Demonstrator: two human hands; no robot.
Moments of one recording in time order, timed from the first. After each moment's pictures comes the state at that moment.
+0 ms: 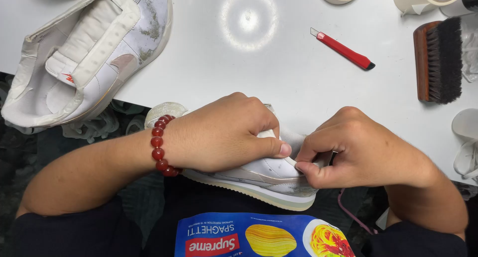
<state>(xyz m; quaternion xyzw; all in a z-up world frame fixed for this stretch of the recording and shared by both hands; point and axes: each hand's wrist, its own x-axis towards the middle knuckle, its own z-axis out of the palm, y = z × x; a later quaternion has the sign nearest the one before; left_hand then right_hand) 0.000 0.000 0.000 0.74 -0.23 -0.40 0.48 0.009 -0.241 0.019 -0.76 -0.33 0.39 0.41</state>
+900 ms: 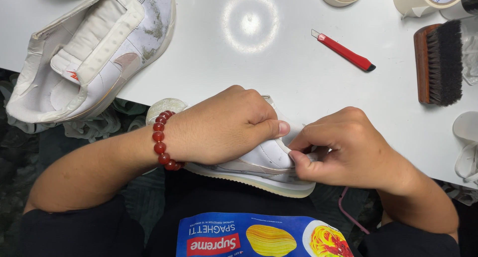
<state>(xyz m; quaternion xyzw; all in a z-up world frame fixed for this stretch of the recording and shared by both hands) -0.002 -0.001 -0.008 0.75 -0.20 -0.37 0.51 -0.006 -0.236 0.013 -0.82 -0.31 0.27 0.40</state>
